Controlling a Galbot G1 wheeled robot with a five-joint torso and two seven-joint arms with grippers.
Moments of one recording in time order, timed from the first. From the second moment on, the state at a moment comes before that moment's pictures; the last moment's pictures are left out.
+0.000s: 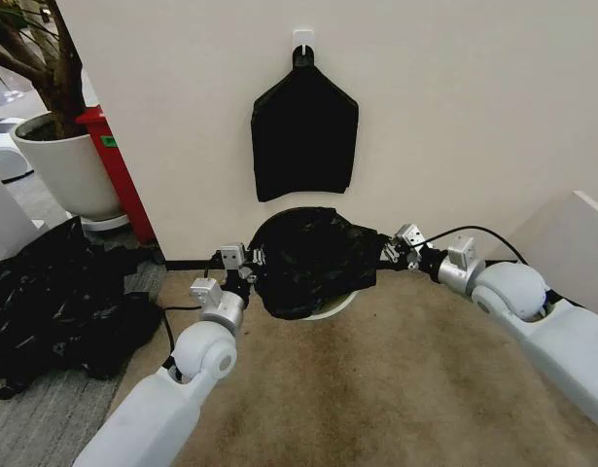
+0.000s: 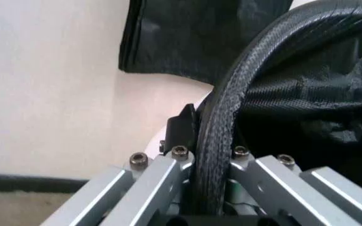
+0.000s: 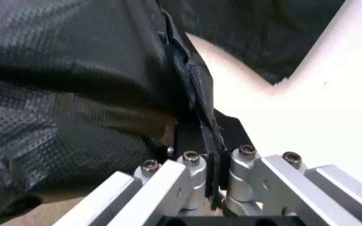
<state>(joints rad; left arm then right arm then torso) 0.99 -1.12 -0.11 -1.92 -0.79 0.06 -0.33 -0.75 0.65 0.06 1.76 0.57 -0.18 -0.33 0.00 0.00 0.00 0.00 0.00</state>
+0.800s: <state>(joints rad) 0.95 -1.13 -0.11 -1.82 -0.85 0.06 -0.34 -0.91 0.76 0.17 2.24 1.15 -0.36 0.68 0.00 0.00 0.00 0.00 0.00</state>
